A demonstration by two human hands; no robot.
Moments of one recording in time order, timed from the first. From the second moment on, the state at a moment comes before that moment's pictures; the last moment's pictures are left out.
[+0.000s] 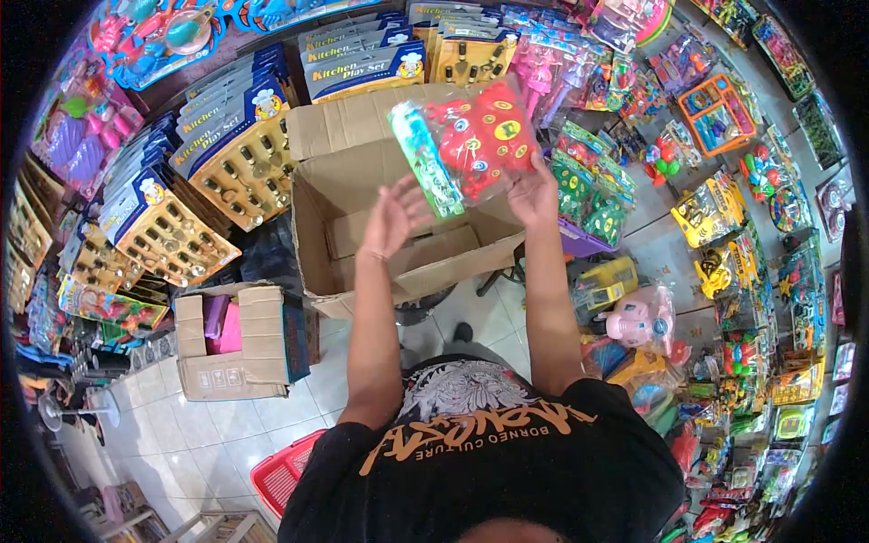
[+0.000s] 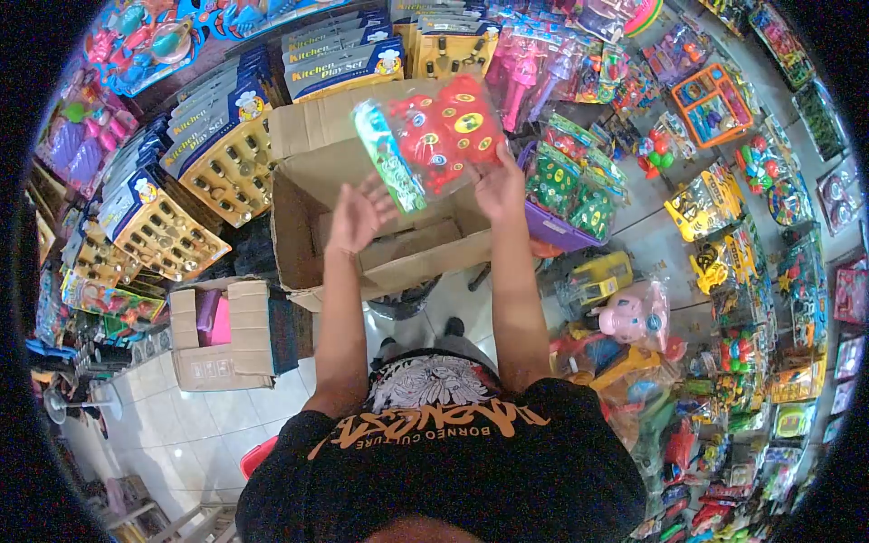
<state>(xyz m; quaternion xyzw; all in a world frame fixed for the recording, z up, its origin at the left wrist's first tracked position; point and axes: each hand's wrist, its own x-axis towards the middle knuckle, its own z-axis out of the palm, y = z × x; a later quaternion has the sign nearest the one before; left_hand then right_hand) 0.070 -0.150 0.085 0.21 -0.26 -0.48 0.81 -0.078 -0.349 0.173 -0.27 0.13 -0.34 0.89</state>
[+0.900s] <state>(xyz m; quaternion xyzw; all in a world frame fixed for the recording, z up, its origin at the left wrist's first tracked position) -0.231 -0.403 0.082 0.32 -0.19 -0.58 0.72 -0.455 -0.468 0.090 -0.44 0.29 -0.50 0.69</state>
